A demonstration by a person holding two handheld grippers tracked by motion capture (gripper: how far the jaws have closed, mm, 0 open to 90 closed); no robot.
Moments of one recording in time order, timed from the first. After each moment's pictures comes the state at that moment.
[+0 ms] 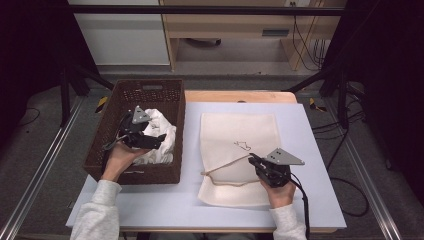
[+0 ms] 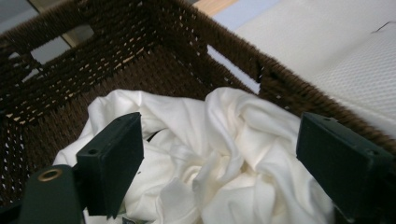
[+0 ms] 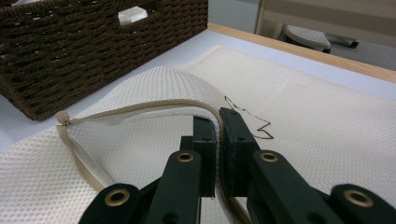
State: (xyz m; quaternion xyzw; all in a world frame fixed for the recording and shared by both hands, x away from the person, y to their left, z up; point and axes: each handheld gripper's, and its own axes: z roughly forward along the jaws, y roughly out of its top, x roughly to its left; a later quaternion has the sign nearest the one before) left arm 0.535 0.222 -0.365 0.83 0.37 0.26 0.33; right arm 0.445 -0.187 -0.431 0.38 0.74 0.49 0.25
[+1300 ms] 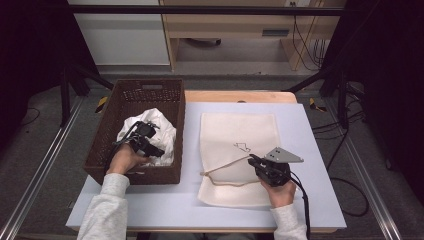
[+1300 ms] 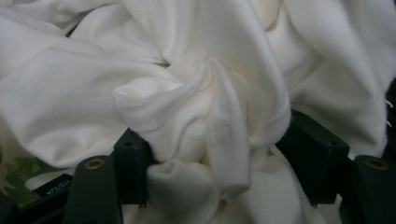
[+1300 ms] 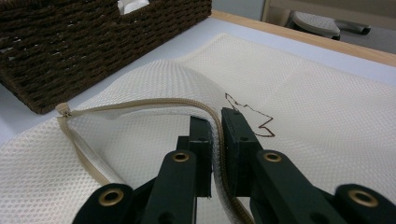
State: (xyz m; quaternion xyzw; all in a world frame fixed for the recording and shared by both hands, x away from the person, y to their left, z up) left arm 0.571 0.224 -0.424 0.88 0.42 0.09 0.20; right arm 0.449 -0.188 -0.433 0.39 0.76 0.47 0.23
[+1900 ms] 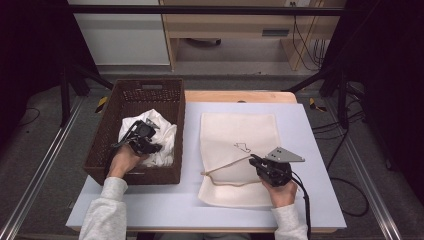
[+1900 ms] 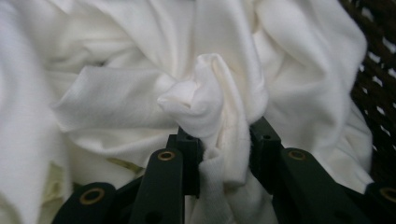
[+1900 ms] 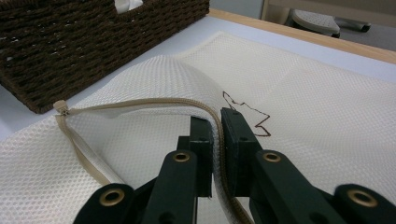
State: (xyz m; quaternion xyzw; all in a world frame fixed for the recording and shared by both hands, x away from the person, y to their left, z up) left arm 0.555 0.222 -0.407 0.87 0.39 0.17 0.24; right arm 0.449 -0.192 -0.433 0.39 0.75 0.47 0.23
